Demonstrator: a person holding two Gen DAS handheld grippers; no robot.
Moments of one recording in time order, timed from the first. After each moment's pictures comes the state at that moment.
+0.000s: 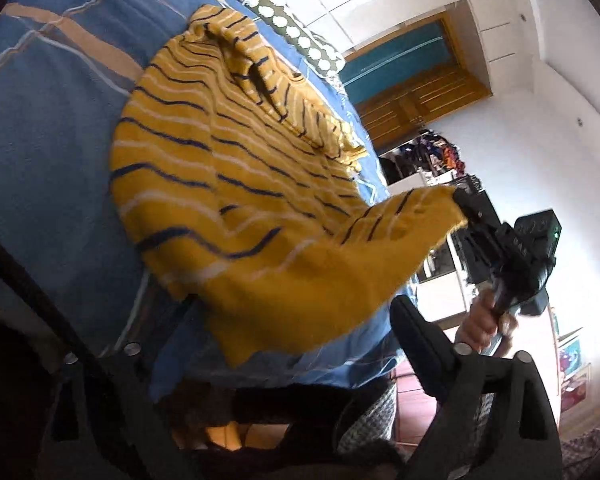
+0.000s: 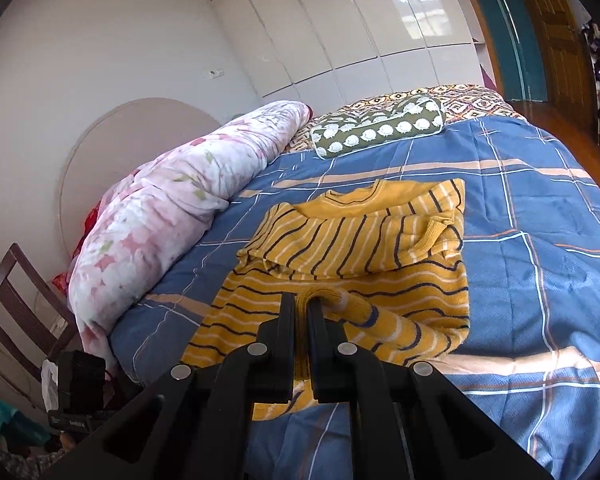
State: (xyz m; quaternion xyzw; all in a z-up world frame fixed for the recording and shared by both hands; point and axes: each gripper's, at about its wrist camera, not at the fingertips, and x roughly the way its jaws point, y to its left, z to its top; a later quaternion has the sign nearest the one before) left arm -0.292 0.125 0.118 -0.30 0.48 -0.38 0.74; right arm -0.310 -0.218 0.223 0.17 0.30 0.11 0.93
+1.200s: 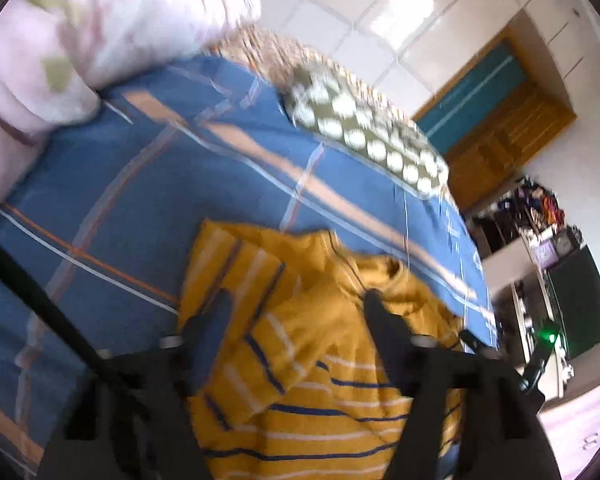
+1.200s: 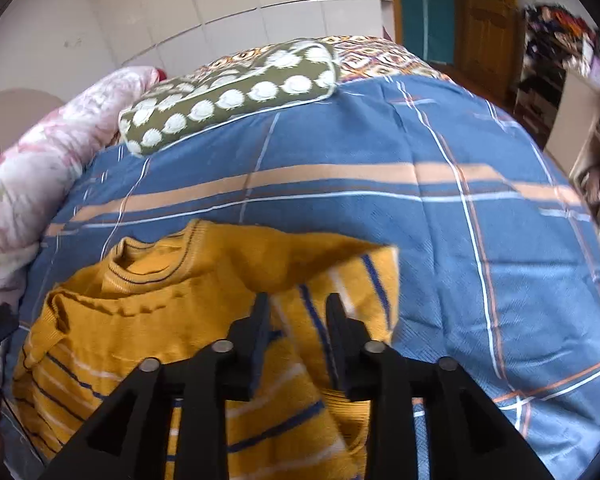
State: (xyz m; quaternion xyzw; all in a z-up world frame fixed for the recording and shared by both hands) left arm 0.030 0.080 0.218 -0.22 0.43 -0.20 0.85; right arm -0.037 -0.336 0.146 0.16 0.41 -0.12 0.89
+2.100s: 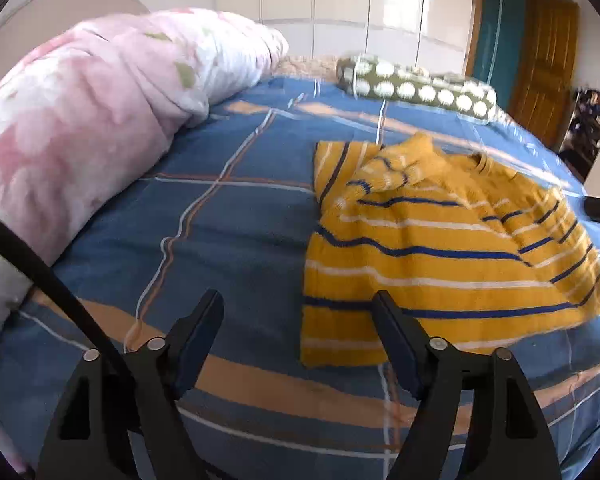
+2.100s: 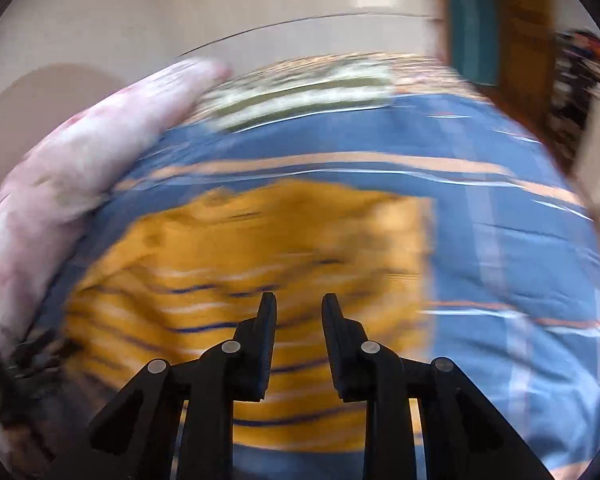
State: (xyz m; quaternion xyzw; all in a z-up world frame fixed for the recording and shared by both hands) left arm -0.135 0.098 0.161 -0.01 0.37 -0.07 0.93; right arm -0.098 -0.221 0.180 0.11 0.42 0.02 0.90
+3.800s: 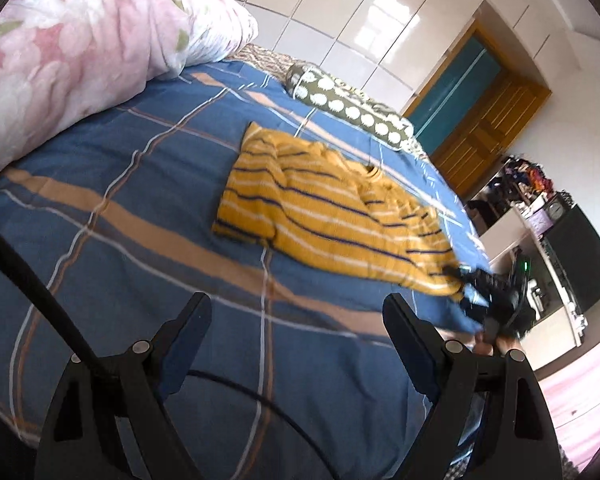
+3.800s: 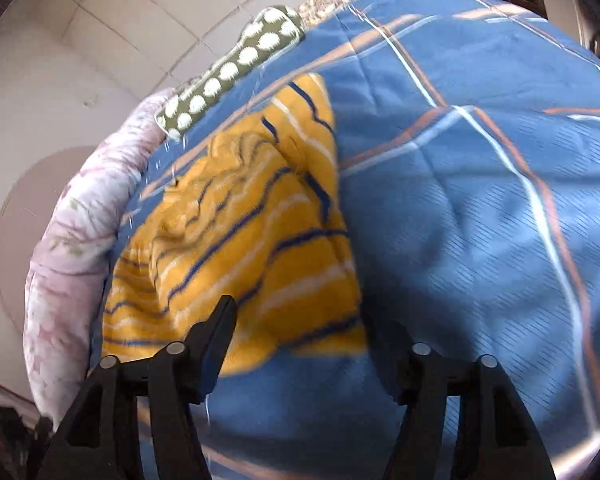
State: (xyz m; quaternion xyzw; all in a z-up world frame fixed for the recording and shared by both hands) left arm -0.230 0.127 0.184 -0.18 0.41 -0.20 0.87; right arm -0.172 -0.326 0.090 0.34 0.38 -0.02 0.86
